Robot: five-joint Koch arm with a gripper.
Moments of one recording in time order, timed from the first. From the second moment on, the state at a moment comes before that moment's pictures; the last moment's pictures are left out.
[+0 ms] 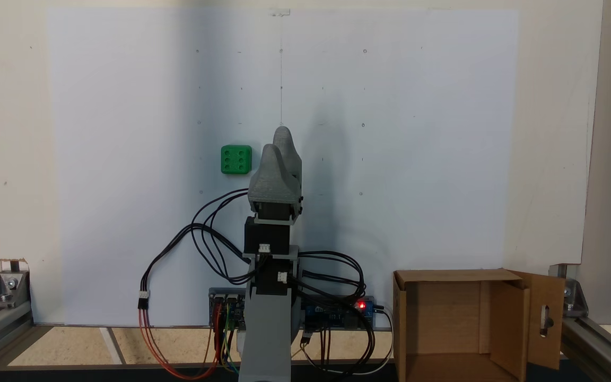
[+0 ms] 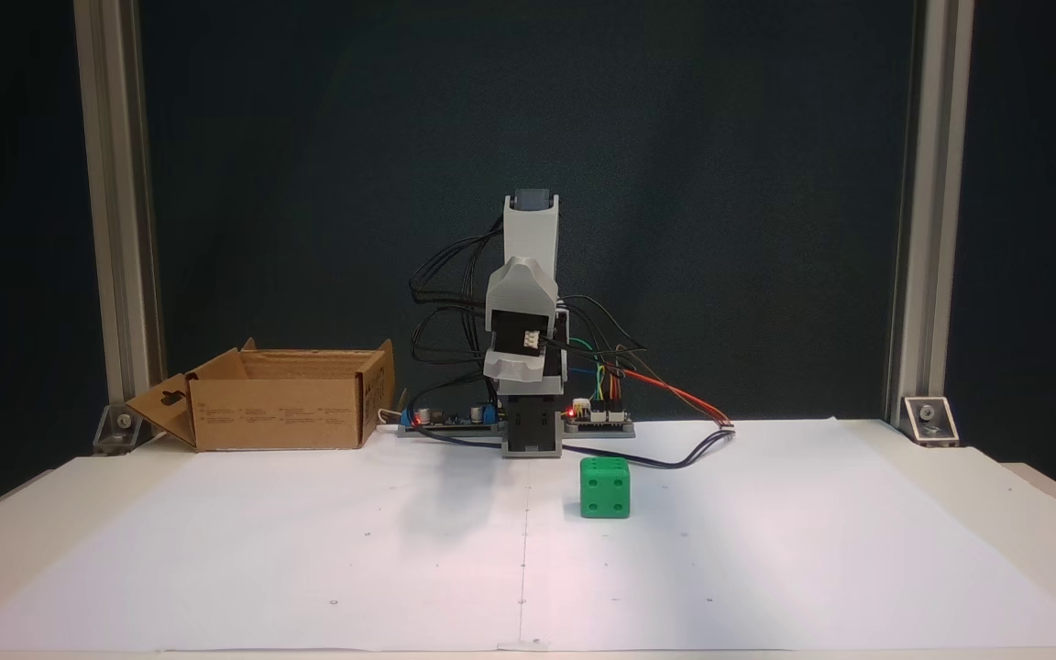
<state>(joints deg) 1.3 129.5 176.9 -82.0 -7.5</state>
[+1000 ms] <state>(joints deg) 1.6 129.5 176.9 -80.3 -7.5</state>
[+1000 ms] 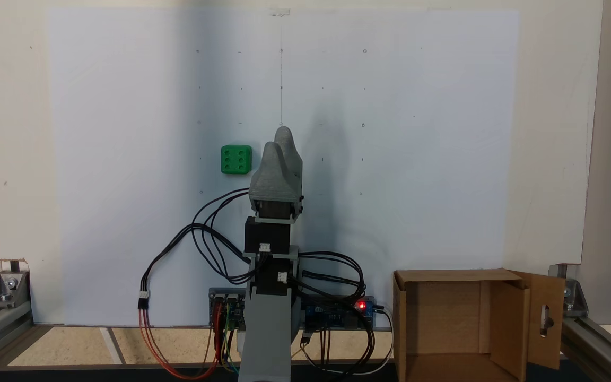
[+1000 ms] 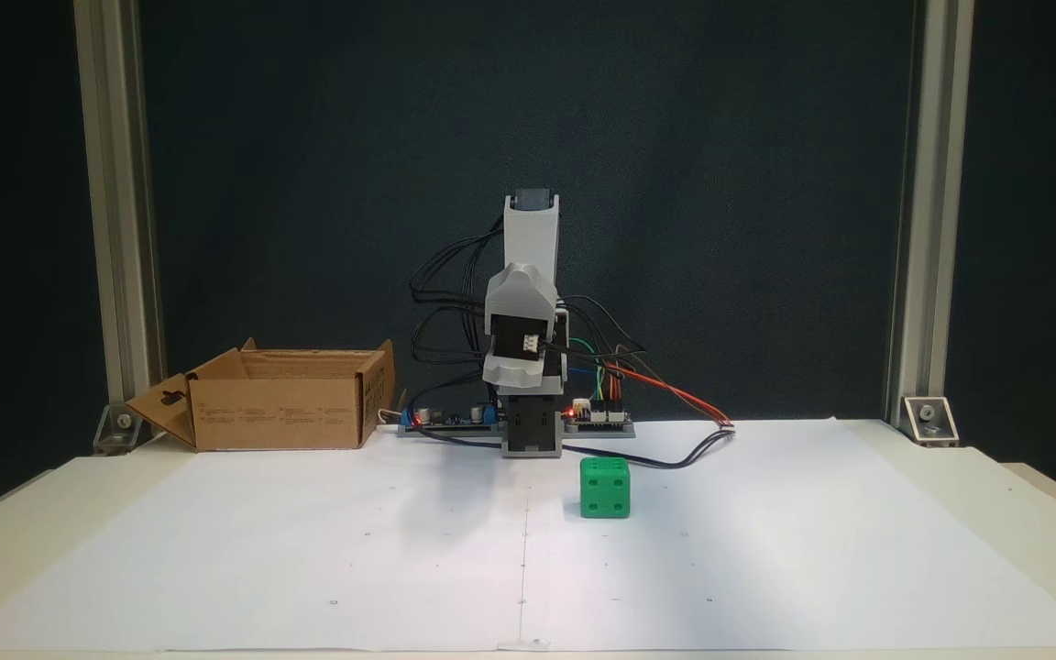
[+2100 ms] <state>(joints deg) 1.8 129.5 167.7 -51.2 -7.5</state>
